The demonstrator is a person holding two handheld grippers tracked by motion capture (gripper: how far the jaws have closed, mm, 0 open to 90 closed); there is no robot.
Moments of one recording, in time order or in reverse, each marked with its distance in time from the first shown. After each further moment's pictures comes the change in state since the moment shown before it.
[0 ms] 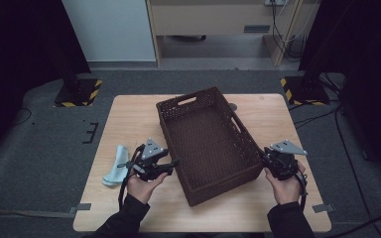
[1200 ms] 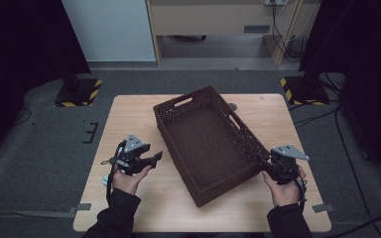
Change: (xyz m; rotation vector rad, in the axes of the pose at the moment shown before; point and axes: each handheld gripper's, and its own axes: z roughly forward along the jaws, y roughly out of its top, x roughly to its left) left arm 0.045 -0.014 -0.011 0.011 0.097 -0.065; right arm 0.007 -0.007 -0.007 -0.012 -0.052 0.104
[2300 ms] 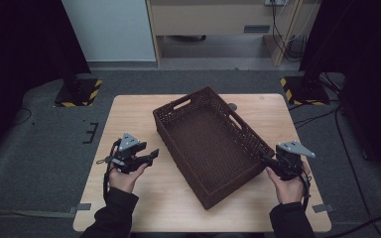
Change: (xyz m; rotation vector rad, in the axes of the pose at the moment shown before) left arm 0.010 0.001 -0.007 -0.026 0.009 -0.031; right arm -0.015 0.004 0.003 -0.040 0.004 0.010
